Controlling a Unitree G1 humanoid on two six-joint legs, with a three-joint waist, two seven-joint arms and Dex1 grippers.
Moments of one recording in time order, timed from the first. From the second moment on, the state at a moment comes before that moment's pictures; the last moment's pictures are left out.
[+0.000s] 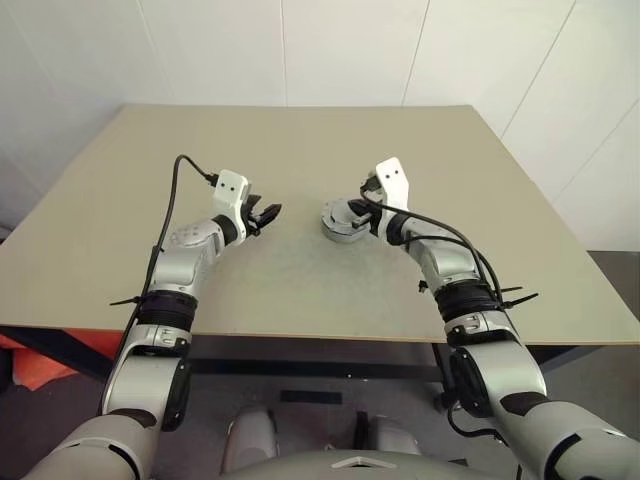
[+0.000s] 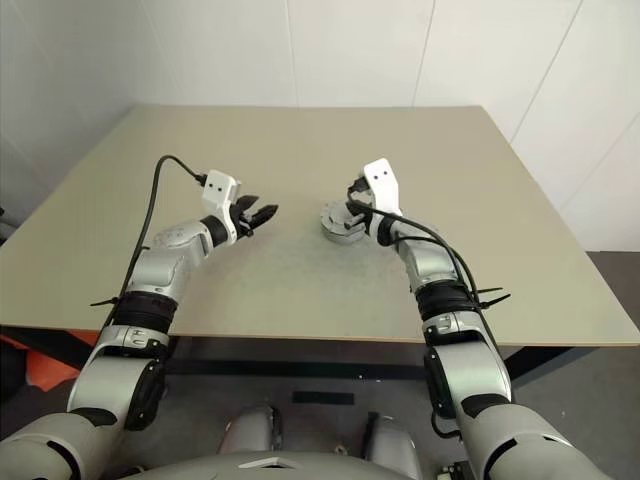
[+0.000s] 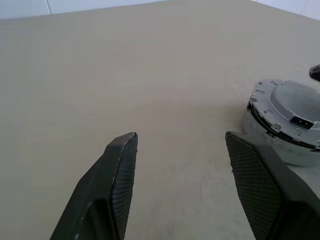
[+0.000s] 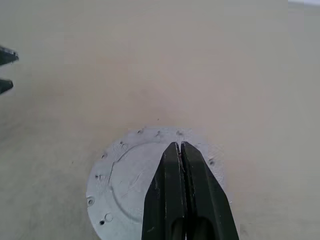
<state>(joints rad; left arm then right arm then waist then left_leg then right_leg) -0.65 0.28 0.04 0.47 -0.19 0.33 -0.57 -0.76 -0.21 -0.03 0.59 0.10 0.27 0.52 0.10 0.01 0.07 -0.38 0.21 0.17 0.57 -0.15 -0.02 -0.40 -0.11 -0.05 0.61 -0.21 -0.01</state>
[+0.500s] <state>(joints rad) -0.67 0.28 0.03 0.49 -0.19 0.33 -0.58 -0.75 -0.17 -0.03 0.65 0.11 0.17 0.52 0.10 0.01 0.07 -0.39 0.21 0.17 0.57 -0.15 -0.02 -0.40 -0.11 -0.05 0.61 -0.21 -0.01</state>
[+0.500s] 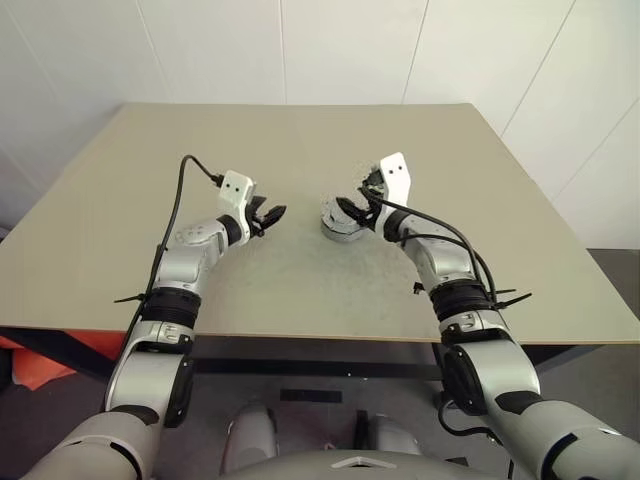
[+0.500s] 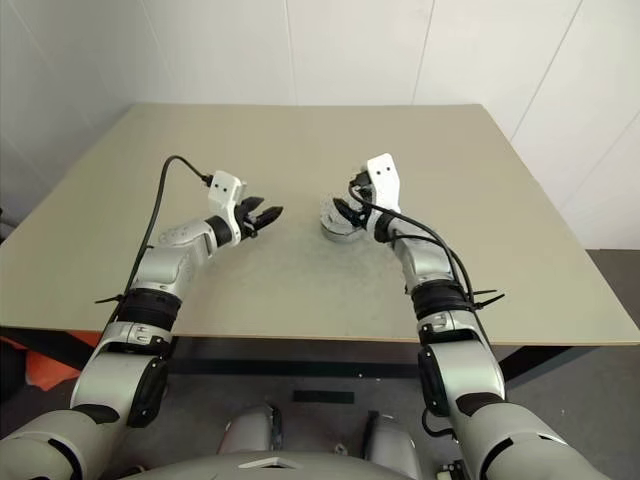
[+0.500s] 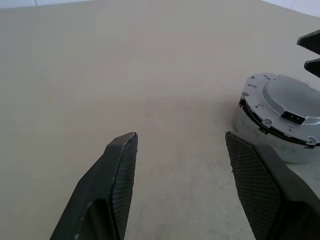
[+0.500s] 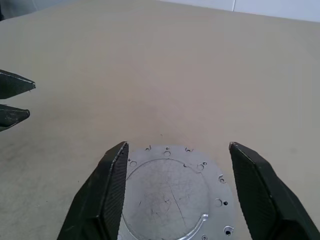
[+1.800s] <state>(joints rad) -0.67 0.29 0.04 0.53 -0.18 0.34 -0.56 -0.77 -0.17 0.01 0.80 0.06 0.12 0.54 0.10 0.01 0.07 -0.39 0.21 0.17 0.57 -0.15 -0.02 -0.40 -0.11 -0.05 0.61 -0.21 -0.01</state>
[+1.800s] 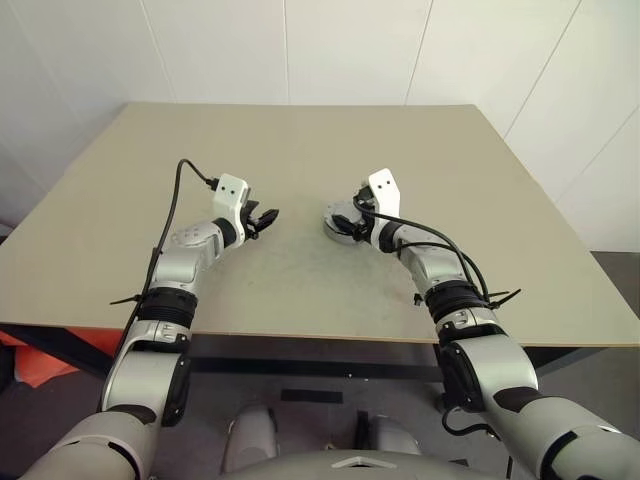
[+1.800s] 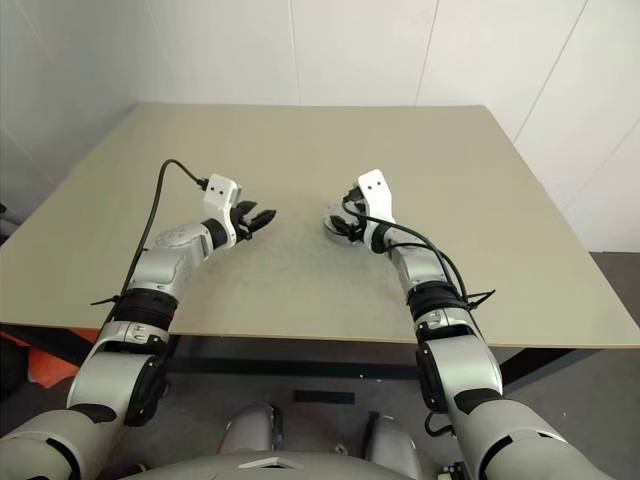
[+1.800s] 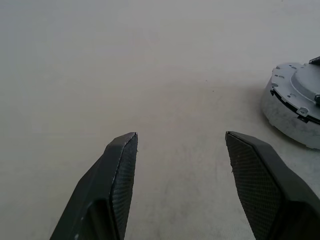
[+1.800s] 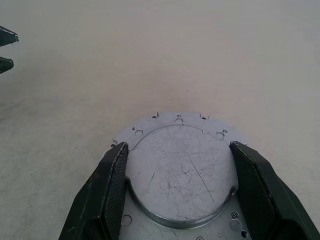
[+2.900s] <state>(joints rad) -0.67 0.28 0.04 0.54 -0.18 0.34 -0.56 -0.80 -0.25 0.12 0.81 0.00 0.13 0.57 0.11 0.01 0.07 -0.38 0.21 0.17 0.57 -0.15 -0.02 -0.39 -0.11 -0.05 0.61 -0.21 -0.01</state>
